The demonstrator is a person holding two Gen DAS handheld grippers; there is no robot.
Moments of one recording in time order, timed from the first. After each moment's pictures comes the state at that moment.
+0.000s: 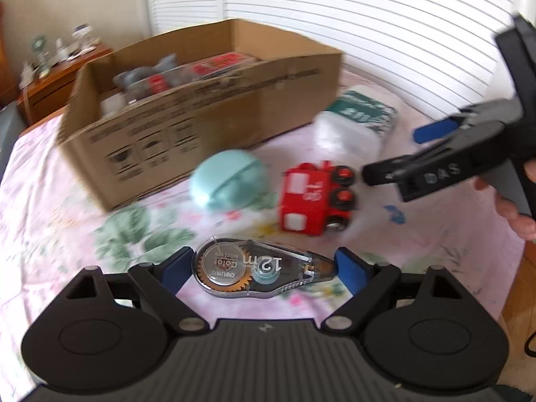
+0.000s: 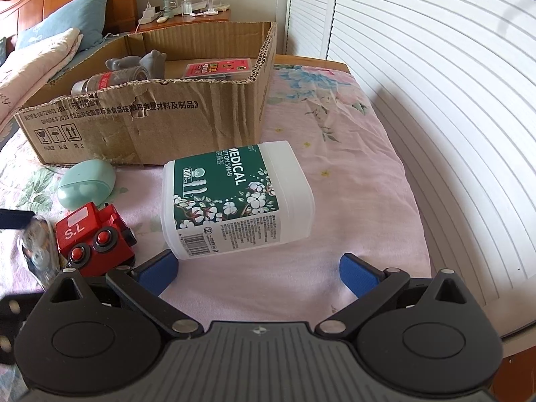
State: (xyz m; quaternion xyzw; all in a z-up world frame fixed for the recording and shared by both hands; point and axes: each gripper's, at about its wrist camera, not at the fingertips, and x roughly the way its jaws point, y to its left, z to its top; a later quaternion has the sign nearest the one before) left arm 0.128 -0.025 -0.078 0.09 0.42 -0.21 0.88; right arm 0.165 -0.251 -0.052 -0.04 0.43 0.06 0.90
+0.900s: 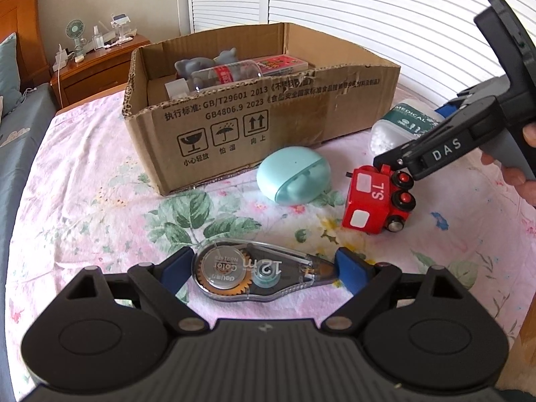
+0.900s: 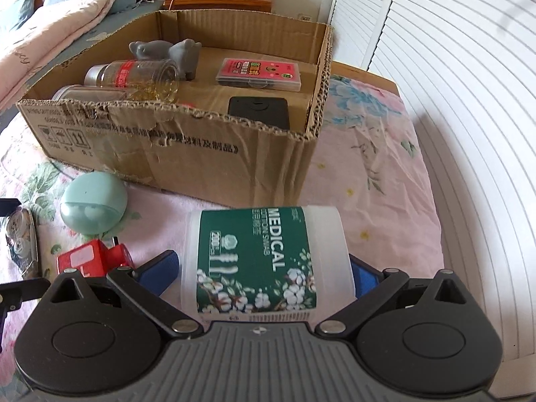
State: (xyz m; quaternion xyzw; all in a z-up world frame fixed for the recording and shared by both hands) left arm 0.132 0.005 -0.079 0.07 0.41 -0.17 0.89; right arm 0.215 -0.219 -0.042 -0.11 0.46 0.11 0.87
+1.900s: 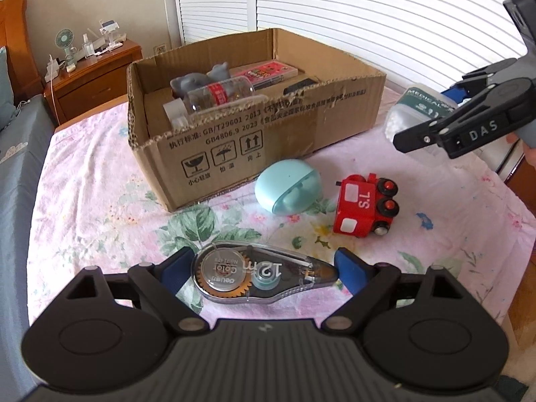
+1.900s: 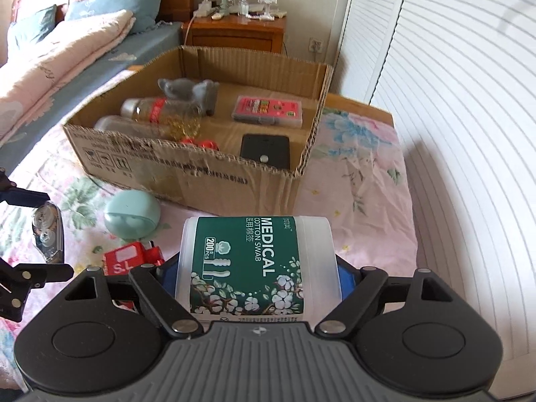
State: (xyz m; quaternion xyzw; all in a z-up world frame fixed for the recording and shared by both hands) left arm 0.131 0.007 -0.052 0.09 0.42 -0.18 0.89; right arm 0.185 -0.231 0.006 -0.10 0.43 0.14 0.89
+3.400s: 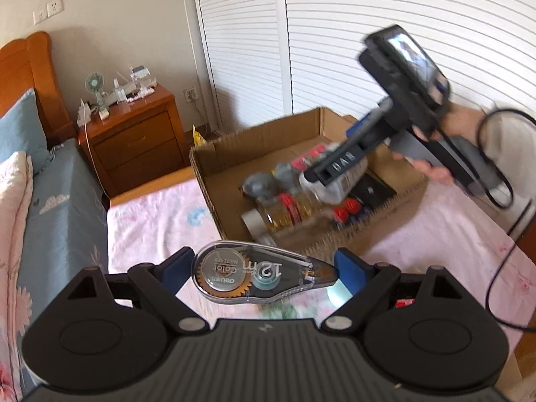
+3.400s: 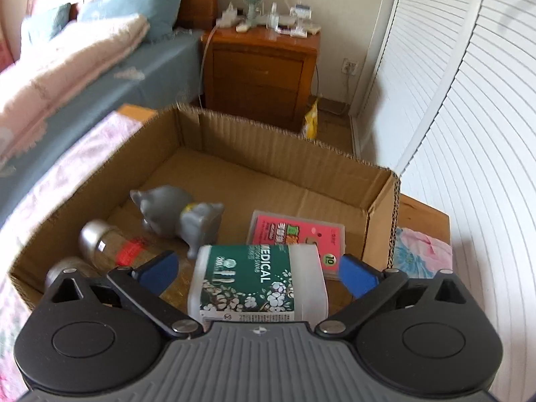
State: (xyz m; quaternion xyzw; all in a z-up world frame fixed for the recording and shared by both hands) left arm 0.180 0.041 0.036 0.11 0.36 -0.15 0.91; right arm 0.352 -0.161 0.019 -0.12 0.42 0.19 0.88
